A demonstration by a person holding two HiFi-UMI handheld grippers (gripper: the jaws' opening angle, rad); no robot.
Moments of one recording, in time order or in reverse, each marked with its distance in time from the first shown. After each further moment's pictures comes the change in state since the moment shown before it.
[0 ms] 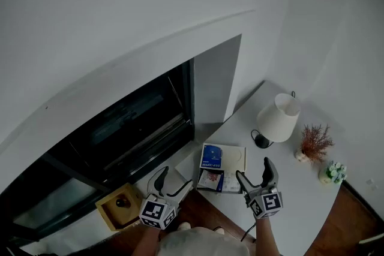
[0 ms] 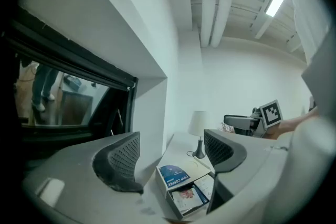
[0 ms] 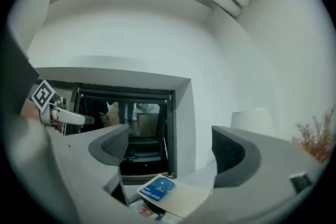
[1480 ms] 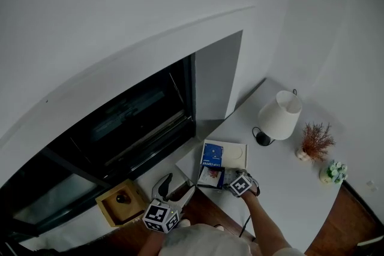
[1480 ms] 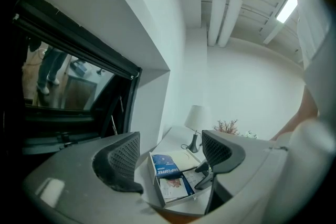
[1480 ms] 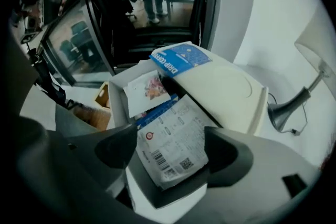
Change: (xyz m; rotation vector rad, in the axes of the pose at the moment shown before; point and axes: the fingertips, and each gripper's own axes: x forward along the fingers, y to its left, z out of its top) left arm -0.014 -0.023 -0.037 -0.118 0.057 0.012; right arm 0.002 0.016 -0.328 -0.272 1.170 0.370
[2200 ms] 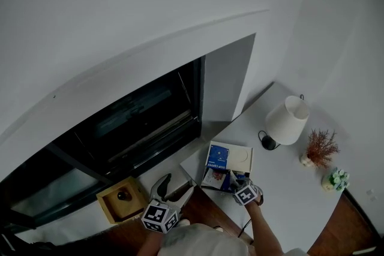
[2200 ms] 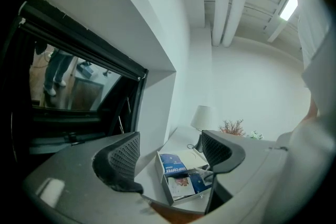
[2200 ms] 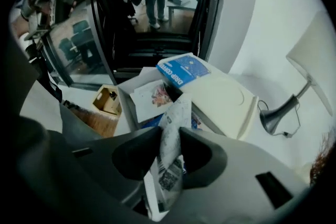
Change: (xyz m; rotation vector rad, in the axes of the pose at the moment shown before) left arm -0.012 0.022 0.000 -0.007 -0.003 0.055; right arm -0.033 0.017 0.012 0.000 -0.090 -0.047
